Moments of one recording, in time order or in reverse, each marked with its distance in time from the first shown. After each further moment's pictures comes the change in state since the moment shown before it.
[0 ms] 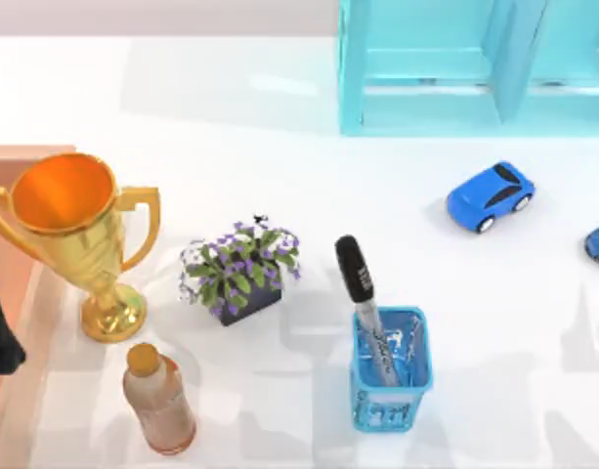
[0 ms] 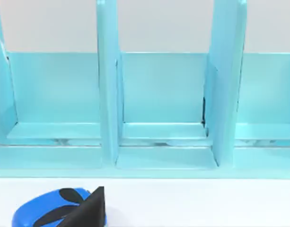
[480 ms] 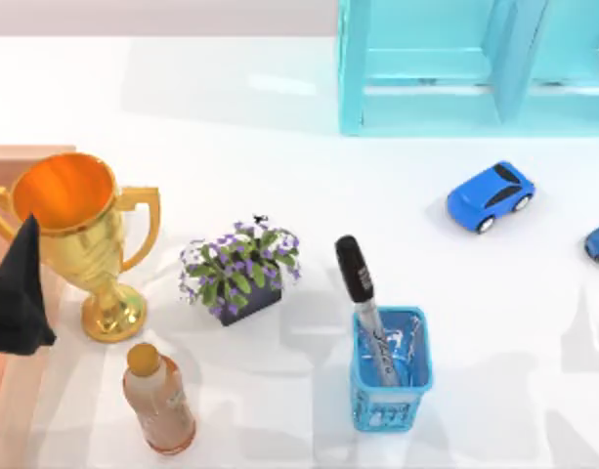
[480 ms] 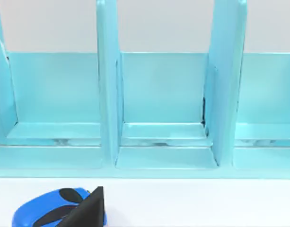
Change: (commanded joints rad) left arm -0.129 0.213 0.147 0.066 0.090 -0.090; right arm 0.000 0.000 0.000 0.000 0.000 0.000
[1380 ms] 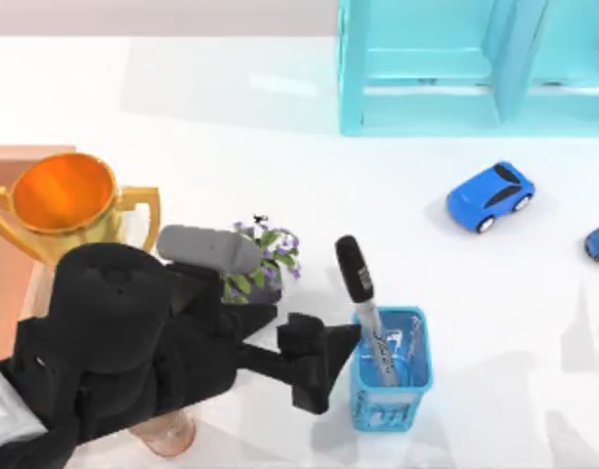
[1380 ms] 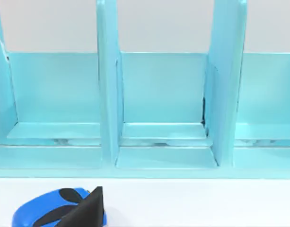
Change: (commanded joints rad) left arm -0.675 0.967 0.258 0.225 0.072 -0.462; right arm 0.000 0.000 0.000 0.000 0.000 0.000
